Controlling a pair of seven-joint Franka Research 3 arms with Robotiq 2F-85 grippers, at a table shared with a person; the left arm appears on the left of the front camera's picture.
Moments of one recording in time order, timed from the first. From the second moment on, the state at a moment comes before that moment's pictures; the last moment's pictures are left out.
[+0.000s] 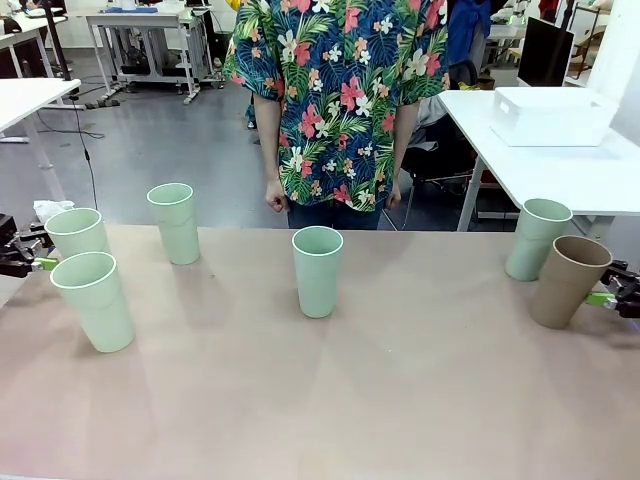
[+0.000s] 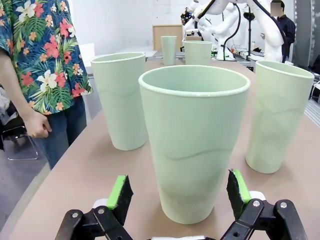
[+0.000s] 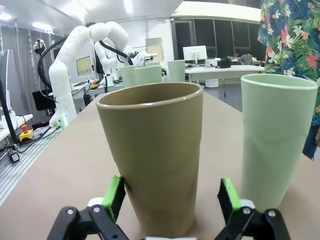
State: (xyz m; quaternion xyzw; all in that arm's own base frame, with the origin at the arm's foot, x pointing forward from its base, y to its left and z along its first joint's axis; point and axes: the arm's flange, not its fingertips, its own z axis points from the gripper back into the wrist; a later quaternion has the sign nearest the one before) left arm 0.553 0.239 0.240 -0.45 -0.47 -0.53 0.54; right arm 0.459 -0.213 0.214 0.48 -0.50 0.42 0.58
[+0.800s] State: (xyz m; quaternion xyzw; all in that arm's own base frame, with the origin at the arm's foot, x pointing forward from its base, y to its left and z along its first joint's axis) left arm 0.552 0.228 0.230 -0.47 -0.47 -0.53 0.53; right arm 0.461 -0.207 0.209 0.49 -0.50 0.42 0.58
